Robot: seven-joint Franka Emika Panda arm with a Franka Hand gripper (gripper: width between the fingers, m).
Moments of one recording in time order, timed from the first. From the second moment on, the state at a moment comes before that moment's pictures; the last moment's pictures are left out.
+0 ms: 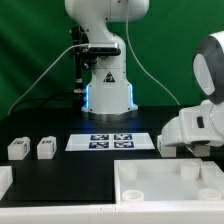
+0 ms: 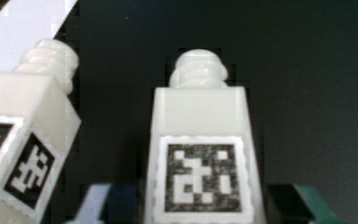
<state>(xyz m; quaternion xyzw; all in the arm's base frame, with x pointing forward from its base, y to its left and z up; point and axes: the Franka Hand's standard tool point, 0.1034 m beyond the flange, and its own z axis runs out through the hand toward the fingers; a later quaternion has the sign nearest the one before) 0.390 0.183 0.008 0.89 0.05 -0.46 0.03</state>
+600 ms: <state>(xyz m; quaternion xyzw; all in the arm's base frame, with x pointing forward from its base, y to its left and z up) 0.390 0.183 0.008 0.89 0.05 -0.46 0.03</state>
